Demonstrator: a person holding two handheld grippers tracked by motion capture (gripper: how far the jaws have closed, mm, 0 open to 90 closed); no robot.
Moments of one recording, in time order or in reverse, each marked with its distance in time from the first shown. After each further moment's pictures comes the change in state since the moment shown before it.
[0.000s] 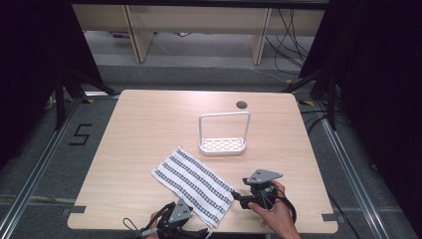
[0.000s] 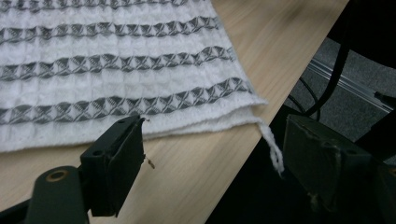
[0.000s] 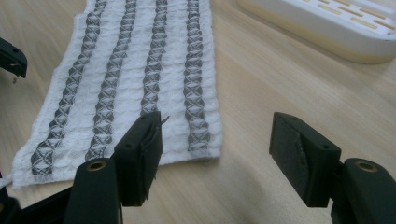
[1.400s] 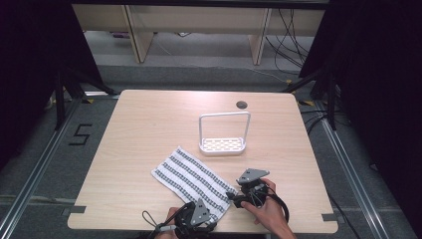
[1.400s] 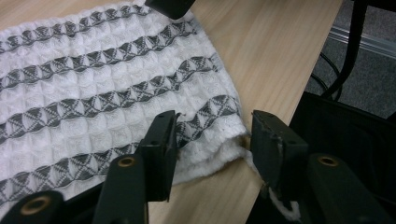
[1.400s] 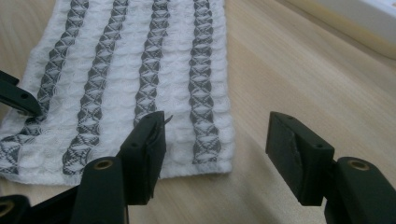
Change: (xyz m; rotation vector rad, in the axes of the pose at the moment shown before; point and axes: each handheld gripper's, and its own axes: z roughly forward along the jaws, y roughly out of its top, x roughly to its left) left arm -0.013 0.015 0.033 0.063 0.018 0.168; right arm 0.006 0.005 0.024 0.089 0.001 -0.032
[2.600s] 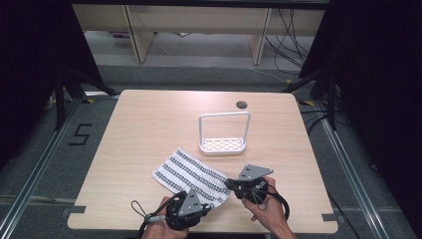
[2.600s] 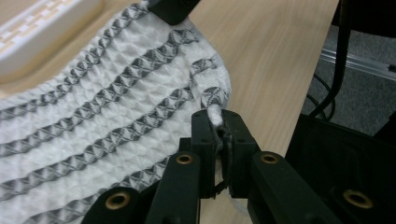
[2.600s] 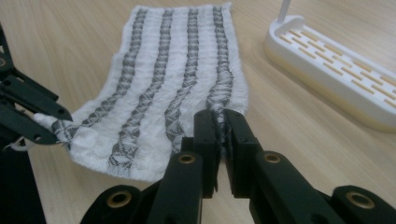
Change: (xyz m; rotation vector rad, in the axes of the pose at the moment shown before) left arm 0.022 0.021 -0.038 -0.095 -0.010 0.038; right arm 0.015 0.026 -0.029 -0.141 0.032 -0.056
